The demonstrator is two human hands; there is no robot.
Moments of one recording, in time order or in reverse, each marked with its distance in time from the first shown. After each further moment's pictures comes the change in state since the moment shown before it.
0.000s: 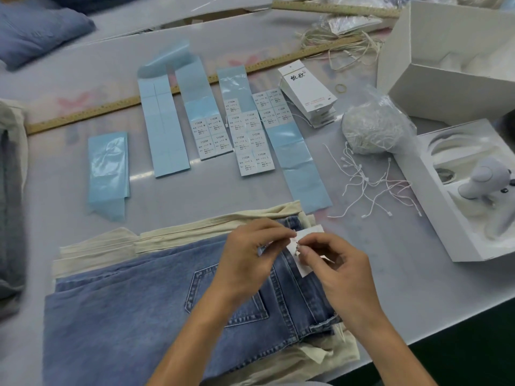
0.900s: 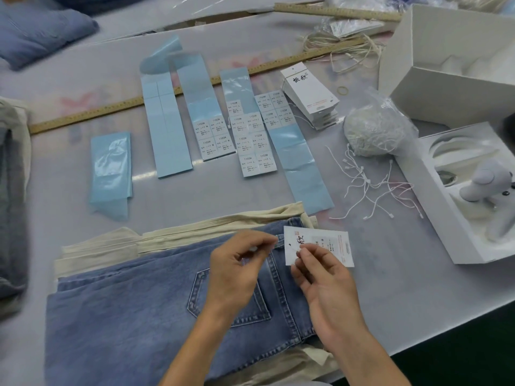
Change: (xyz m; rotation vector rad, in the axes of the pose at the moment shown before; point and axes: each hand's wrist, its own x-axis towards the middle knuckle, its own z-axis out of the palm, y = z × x) left_hand -0.030 -0.006 -0.001 -0.226 0.182 -0.299; right_hand -0.009 0.008 0.034 0.692 0.271 0.504
